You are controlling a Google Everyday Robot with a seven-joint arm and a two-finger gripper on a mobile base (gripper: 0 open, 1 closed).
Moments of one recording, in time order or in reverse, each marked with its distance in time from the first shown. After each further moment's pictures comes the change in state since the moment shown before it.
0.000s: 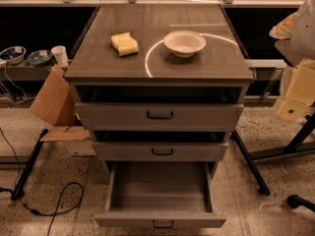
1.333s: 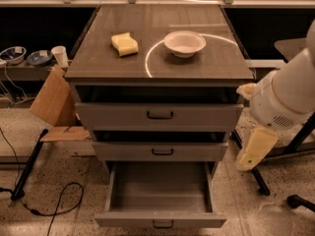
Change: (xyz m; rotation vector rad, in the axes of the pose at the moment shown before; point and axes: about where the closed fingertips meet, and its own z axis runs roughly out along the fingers) arm 0.008 0.047 0.125 -0.082 -0.087 -0.015
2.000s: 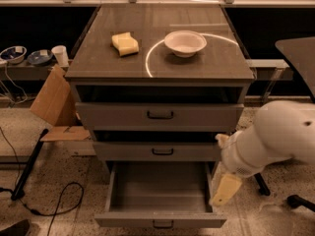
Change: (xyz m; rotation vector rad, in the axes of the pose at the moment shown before) arm 0.028 0.055 0.146 -0.084 -0.033 0.056
